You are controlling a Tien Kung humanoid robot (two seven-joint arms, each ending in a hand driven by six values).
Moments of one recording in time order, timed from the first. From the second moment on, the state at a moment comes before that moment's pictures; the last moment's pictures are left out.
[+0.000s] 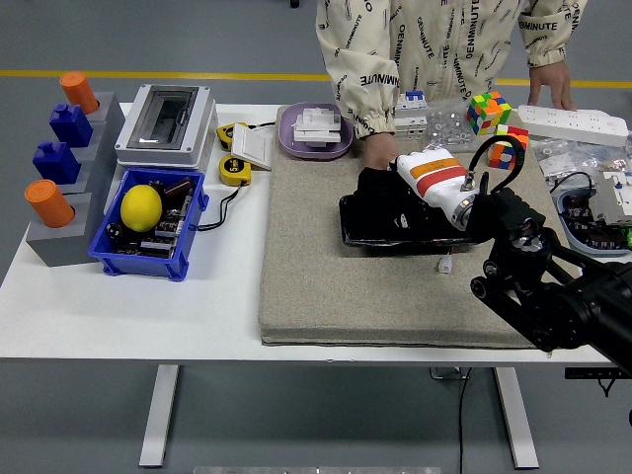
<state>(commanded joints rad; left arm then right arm) -0.06 0.24 -1.16 -0.22 0.87 0.09 0.13 0.79 -0.13 0.58 0.90 -2.09 -0.19 -0.13</state>
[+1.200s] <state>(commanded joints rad) -0.05 0.24 -1.15 -0.21 0.87 0.09 0.13 0.82 -0.06 0.46 0.91 -2.08 -0.19 -0.13</state>
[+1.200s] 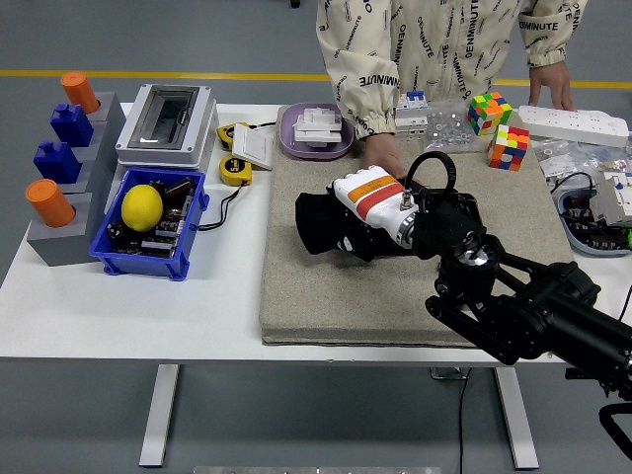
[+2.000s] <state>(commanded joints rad) -0.05 0.24 -1.17 -0.22 0.88 0.09 0.13 0.75 -0.23 0.56 0.90 -2.08 -0.19 -0.14</state>
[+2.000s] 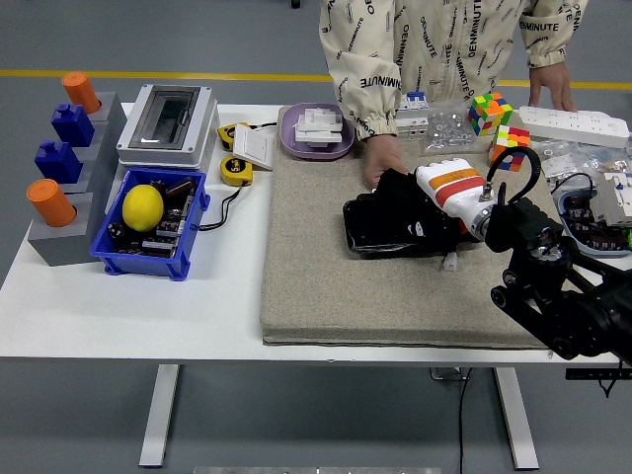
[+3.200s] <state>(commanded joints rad) -0.05 0.23 -1.19 -0.22 0.89 0.09 0.13 0.64 -0.47 0.68 0.91 -2.10 -0.18 -0.14</state>
